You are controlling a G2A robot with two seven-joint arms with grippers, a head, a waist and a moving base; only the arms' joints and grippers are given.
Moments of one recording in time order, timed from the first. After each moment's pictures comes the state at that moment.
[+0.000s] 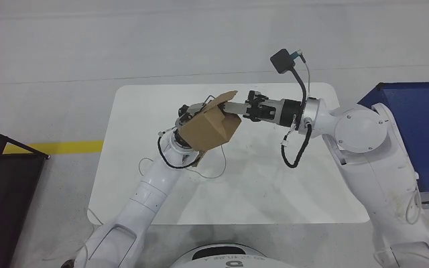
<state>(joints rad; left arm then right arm) 1.06 -1.50 -1.02 -1.13 -1.55 0.15 -1.54 -1.07 -1.00 1.25 -2.04 0.00 0.13 0.94</state>
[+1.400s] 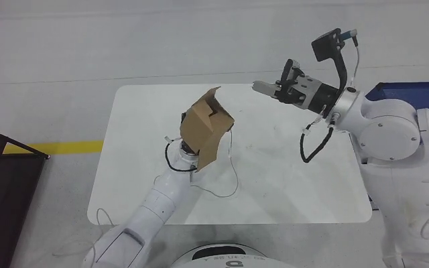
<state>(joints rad) 1.08 -1.54 -0.89 -0.97 -1.94 0.31 -1.51 -1.13 -0.97 1.41 -2.10 -0.31 -0.05 0.83</state>
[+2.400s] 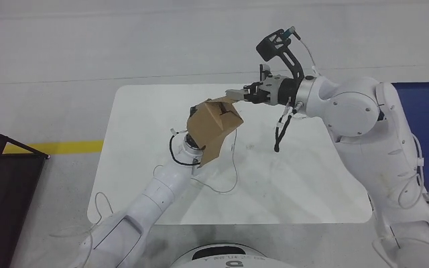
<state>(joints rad) 0.97 -1.51 -0.76 -0.91 -1.96 0.28 -1.54 -0.88 -1.00 1.17 -1.96 -0.39 0.02 1.04</state>
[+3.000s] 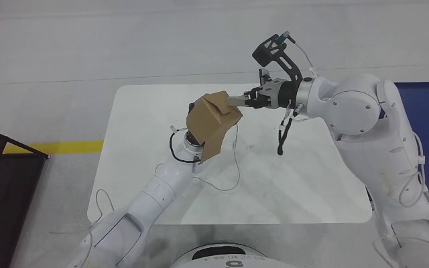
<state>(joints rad) 0.95 -1.52 -0.74 -0.92 -2.02 0.28 -1.54 -0.86 -1.00 1.15 -1.95 -0.38 -0.03 1.10</state>
